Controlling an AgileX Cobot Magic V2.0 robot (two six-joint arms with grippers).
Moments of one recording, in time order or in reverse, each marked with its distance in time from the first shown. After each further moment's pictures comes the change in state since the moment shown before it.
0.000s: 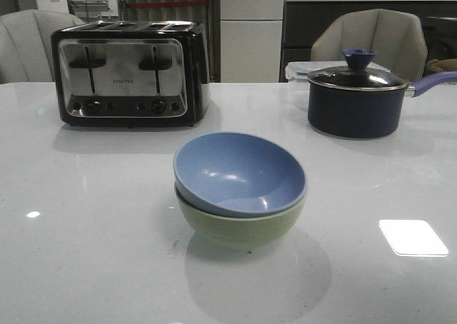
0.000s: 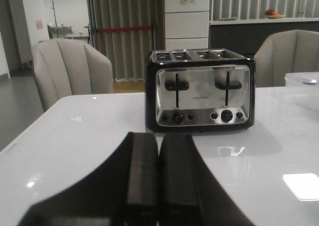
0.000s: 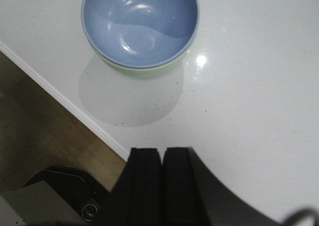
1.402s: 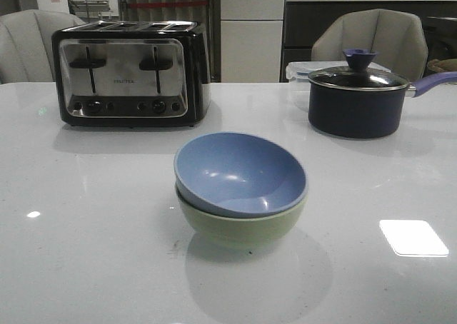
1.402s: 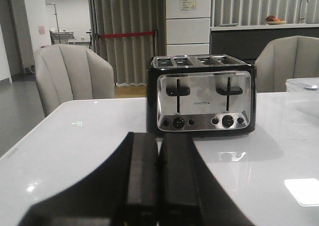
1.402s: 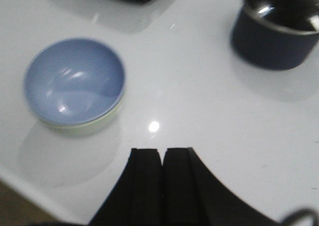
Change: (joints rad) left arm 0.000 0.000 0.000 0.000 -0.009 0.000; right arm -0.203 -0.296 0.144 0.000 -0.183 0.000
